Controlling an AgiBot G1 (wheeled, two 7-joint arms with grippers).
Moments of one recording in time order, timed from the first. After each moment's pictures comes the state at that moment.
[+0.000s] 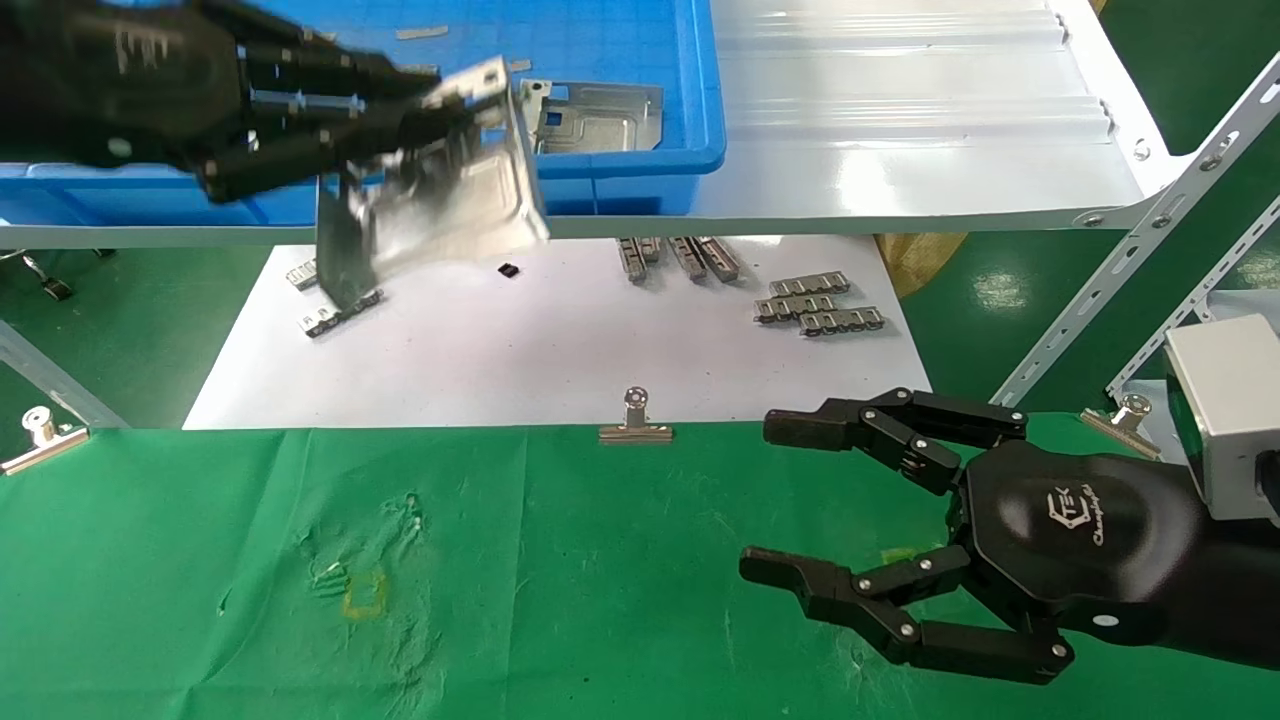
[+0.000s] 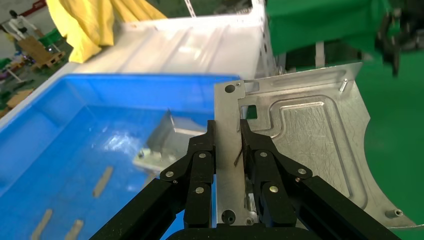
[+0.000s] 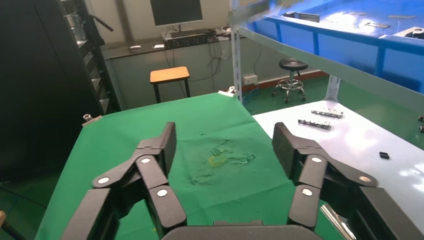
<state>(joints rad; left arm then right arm) -2.04 0.89 0.59 -0.37 1.21 1.61 0.18 1.08 -0.56 -0.38 1.22 -0.64 -1.42 0.12</state>
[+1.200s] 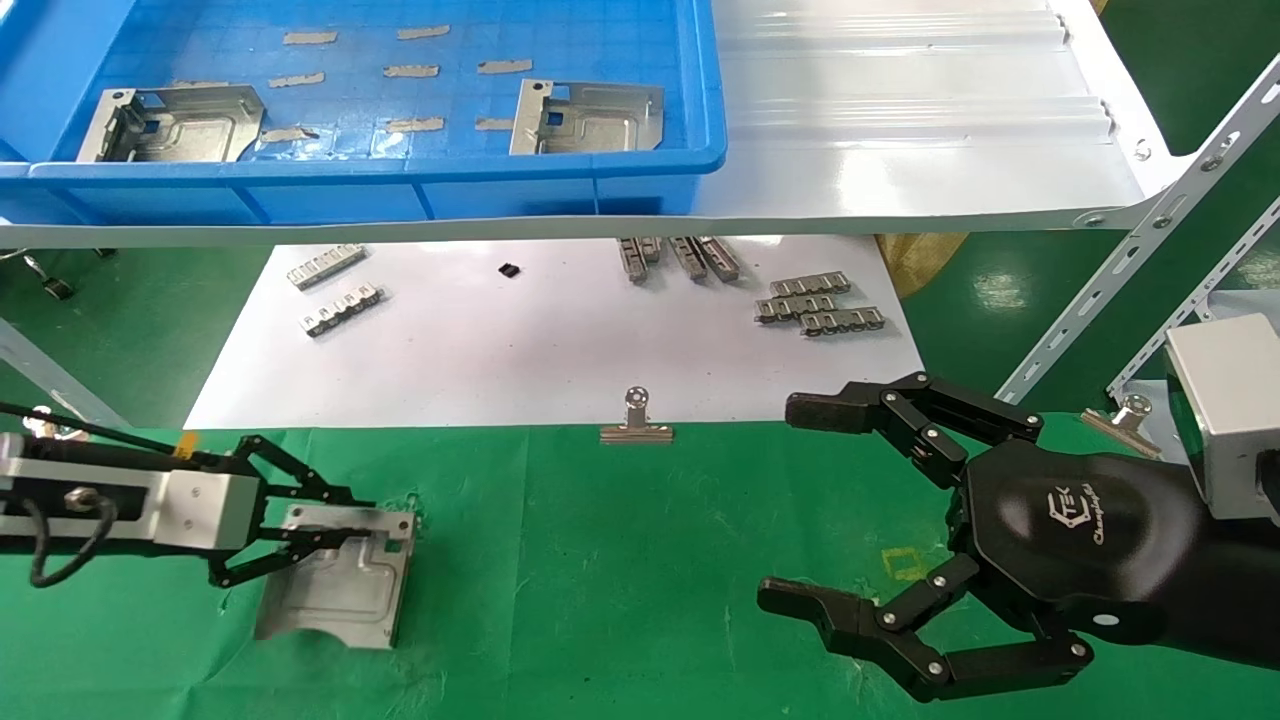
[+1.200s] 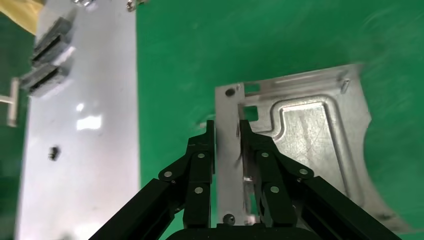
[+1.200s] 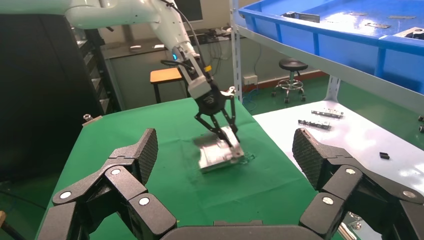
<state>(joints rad) -1.71 0.82 0.93 -0.32 1.21 1.50 0.80 1.08 -0.56 -0.38 1.22 -0.64 -1.42 0.12</state>
